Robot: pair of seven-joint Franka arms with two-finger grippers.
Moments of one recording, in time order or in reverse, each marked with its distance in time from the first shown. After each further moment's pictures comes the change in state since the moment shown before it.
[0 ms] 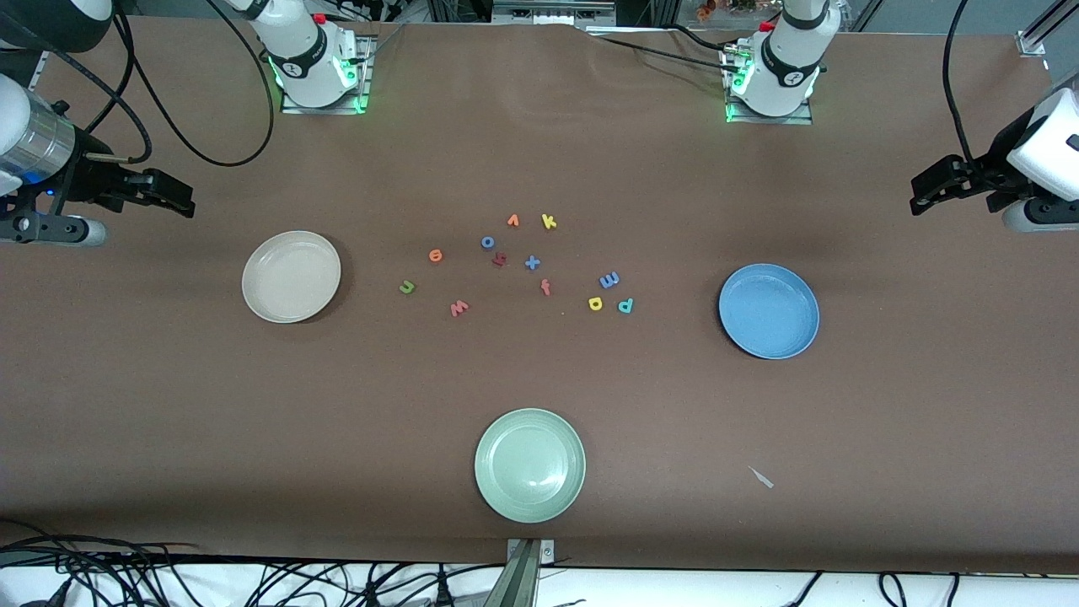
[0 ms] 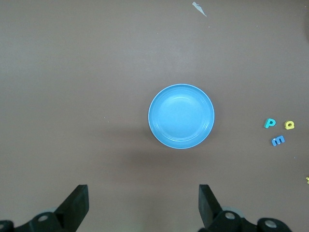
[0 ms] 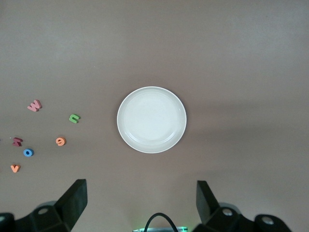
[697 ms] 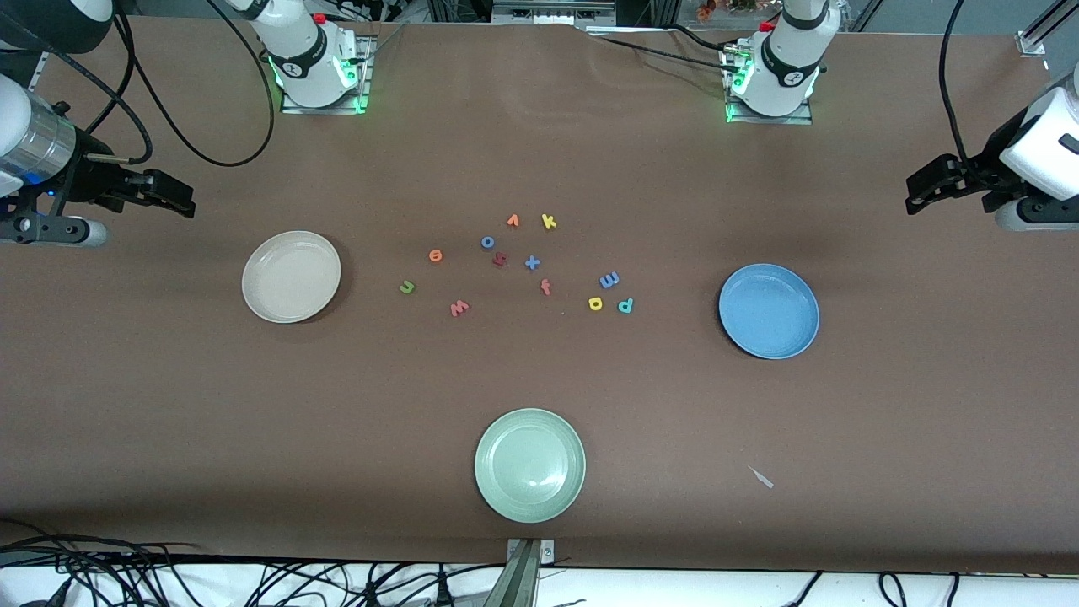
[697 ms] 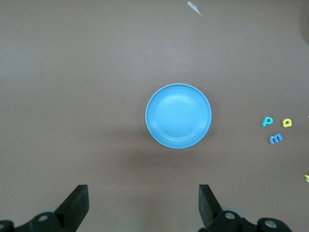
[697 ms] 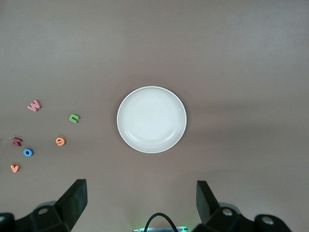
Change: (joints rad) left arm -0.006 0.000 -0.021 0.000 0.000 0.000 0.001; right arm 0.000 0.001 0.000 -0.001 0.000 0.000 0.000
